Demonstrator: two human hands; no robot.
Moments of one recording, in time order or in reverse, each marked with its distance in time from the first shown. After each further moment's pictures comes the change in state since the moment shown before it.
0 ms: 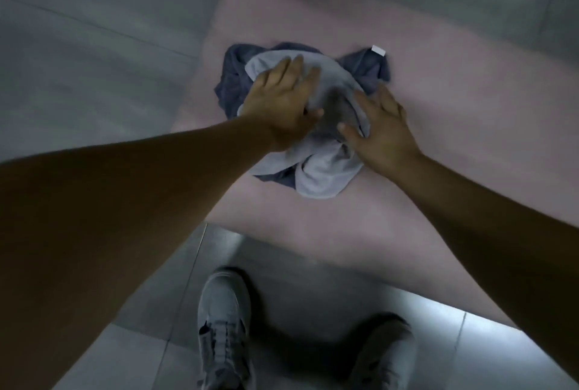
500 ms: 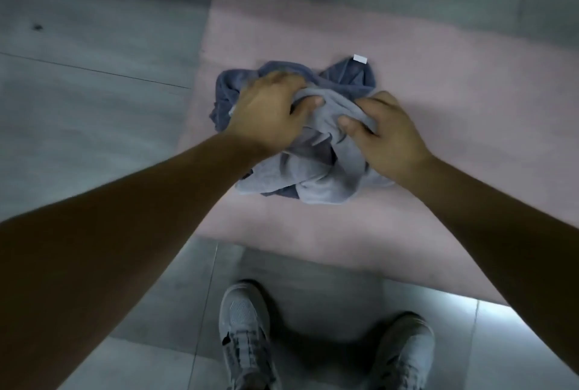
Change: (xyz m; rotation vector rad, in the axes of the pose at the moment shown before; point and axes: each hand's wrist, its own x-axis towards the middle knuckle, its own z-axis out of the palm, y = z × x) left_hand -0.016 0.019 -0.058 -0.330 0.265 0.102; right_hand -0.026 -0.025 -0.047 0.298 0.146 -0.152
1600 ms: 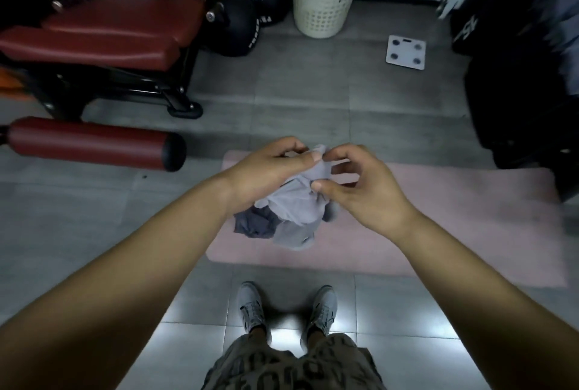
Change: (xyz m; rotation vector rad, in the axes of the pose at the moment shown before) left_hand -0.125 0.490 -0.526 -0.807 -0.439 -0.228; right_hand -0.250 -0.492 -0.489 0.375 0.146 0.137
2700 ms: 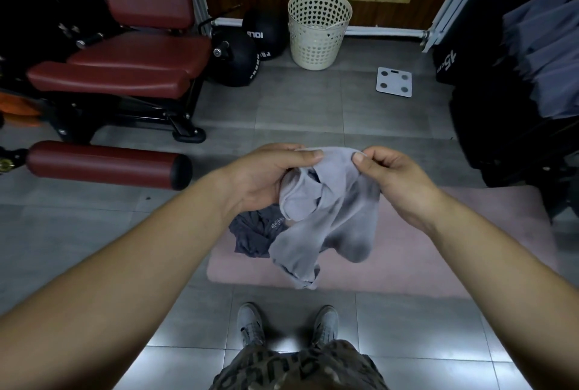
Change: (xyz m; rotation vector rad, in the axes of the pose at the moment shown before) left_hand -0.032 0.036 0.001 -0.451 -0.172 -0.089; right_hand -0.016 -0.036 -0.043 0.247 0.027 0.086
